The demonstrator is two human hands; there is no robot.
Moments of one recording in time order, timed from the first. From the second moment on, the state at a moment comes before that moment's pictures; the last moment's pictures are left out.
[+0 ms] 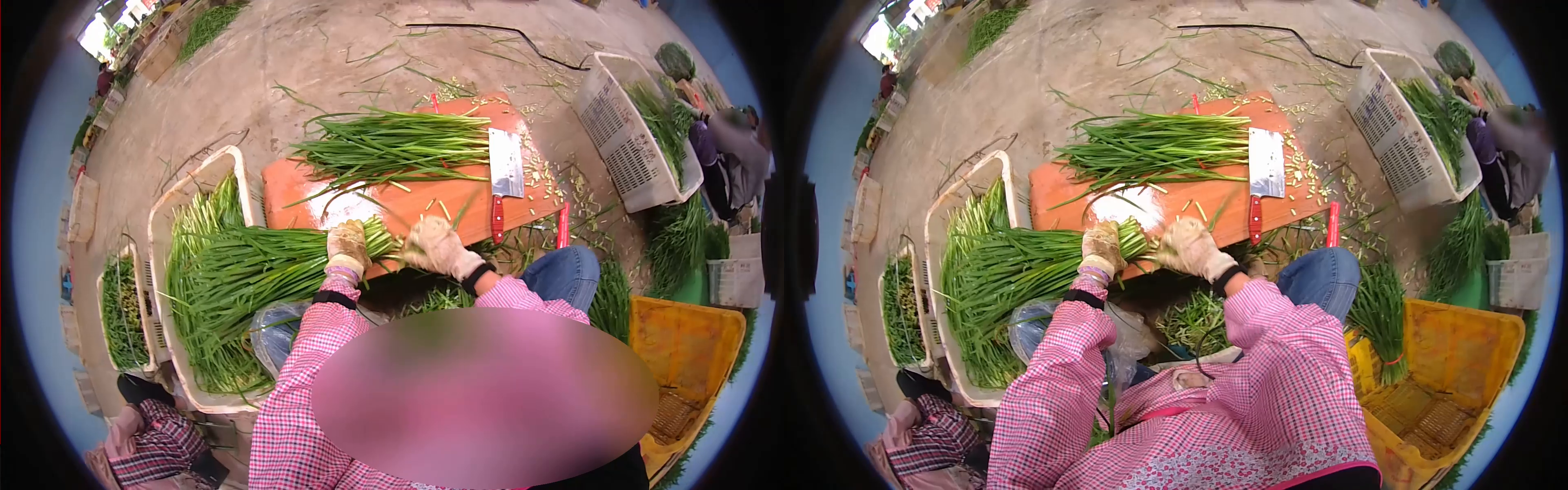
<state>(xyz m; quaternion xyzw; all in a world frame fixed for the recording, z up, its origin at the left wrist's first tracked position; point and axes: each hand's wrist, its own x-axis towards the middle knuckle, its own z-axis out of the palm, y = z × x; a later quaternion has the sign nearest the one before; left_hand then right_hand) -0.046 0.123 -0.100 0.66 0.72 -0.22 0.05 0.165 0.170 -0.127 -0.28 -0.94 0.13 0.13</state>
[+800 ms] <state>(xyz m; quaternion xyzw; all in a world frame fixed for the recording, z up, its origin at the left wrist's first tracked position) -0.072 0.117 -0.159 0.74 0.66 -0.09 -0.08 0.175 0.130 -0.106 -0.21 -0.92 0.27 -0.22</state>
